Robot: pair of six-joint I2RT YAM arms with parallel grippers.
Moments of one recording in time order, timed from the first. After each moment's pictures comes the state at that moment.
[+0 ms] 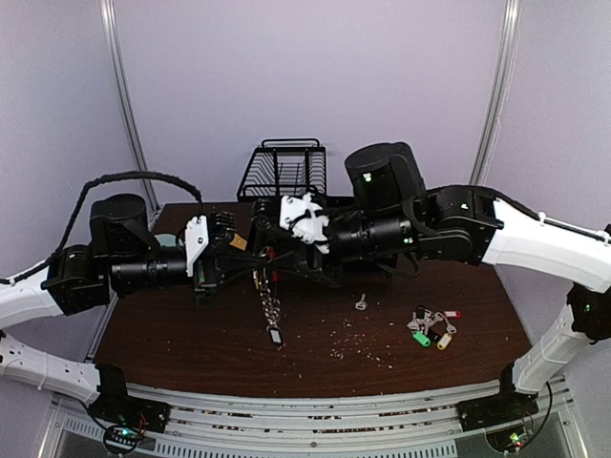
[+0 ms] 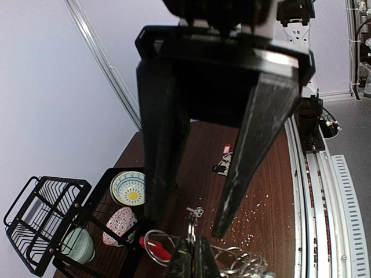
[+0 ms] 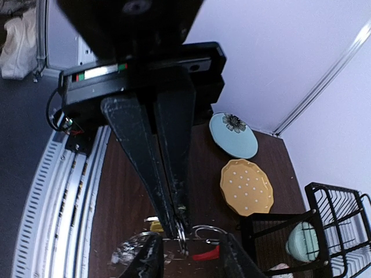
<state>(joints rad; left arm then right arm) -1.10 0.95 0.94 -0.19 0.13 0.40 1.20 1.53 1.59 -0.45 -0.13 -0.49</state>
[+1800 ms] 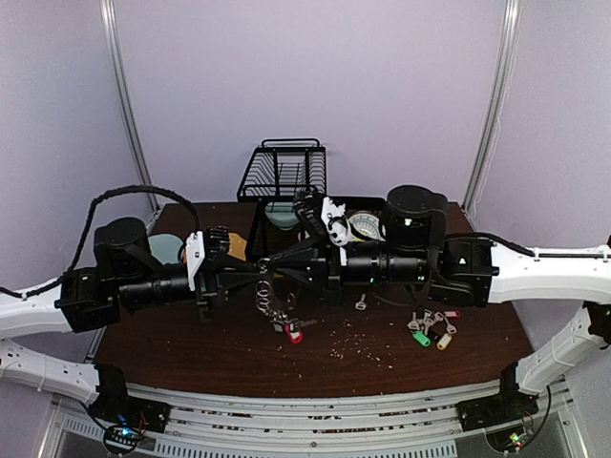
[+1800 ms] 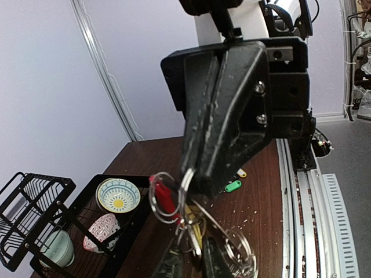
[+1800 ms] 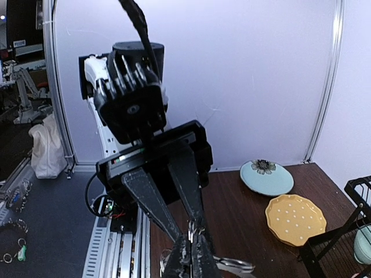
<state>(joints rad) -1.09 0.90 0.77 0.03 0.16 0.29 1.19 1.40 1.16 0.14 -0.26 -0.08</state>
